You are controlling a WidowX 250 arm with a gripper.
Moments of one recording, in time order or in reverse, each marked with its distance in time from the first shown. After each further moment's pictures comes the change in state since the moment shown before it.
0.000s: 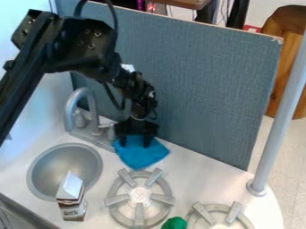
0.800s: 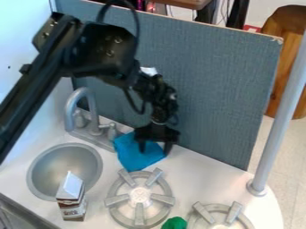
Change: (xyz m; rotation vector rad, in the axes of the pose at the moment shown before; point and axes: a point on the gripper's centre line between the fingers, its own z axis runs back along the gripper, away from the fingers) arm -0.044 -0.066 0.018 -0.064 0.074 -0.164
